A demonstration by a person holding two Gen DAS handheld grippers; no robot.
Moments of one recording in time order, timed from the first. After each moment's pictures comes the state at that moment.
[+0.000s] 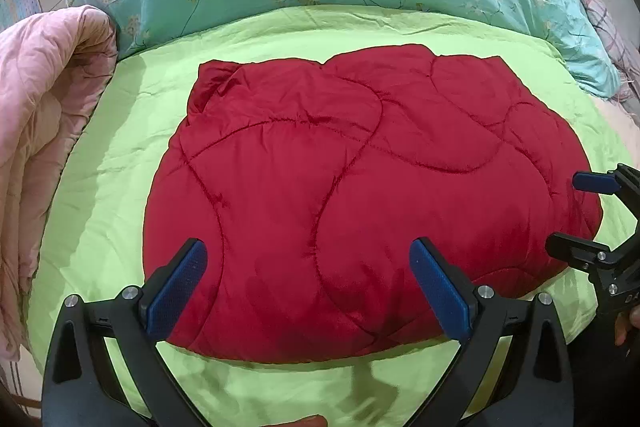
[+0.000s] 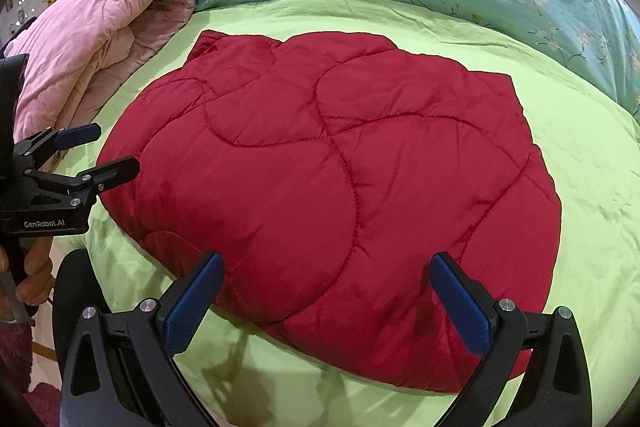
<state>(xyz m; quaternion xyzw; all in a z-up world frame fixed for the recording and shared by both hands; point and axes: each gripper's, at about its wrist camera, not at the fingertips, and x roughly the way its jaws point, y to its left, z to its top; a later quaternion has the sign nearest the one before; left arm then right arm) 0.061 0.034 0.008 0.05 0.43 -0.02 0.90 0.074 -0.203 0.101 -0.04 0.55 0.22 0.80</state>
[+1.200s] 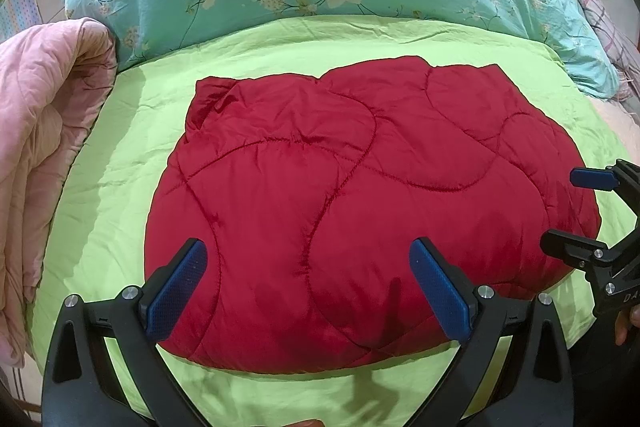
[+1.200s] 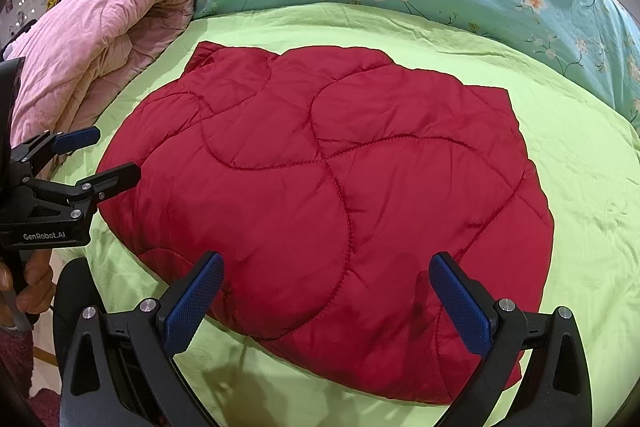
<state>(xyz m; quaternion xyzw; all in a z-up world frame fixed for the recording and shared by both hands) 0.064 0.025 0.015 0.06 0.42 -0.02 0.91 0.083 -0.203 0.108 -0.04 0.54 0.22 0.81</state>
